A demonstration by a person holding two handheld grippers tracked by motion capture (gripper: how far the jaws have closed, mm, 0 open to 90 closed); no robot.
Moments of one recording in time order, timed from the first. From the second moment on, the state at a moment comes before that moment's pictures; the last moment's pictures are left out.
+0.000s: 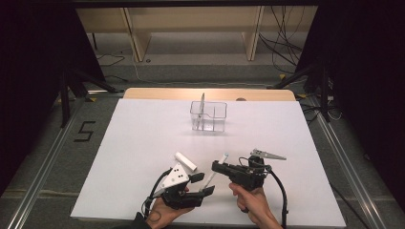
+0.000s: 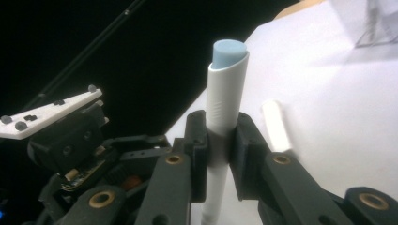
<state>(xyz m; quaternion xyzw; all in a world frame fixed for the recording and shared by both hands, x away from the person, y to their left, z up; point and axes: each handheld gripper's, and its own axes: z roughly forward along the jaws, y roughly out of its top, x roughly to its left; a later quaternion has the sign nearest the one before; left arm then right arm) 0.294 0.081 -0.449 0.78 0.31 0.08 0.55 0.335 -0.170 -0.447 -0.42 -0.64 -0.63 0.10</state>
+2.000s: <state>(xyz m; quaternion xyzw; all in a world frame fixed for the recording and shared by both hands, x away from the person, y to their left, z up) 0.316 0.159 -0.452 0.75 0.37 0.16 0.53 0.461 -0.173 -0.364 -0.47 -0.64 -0.60 -0.13</state>
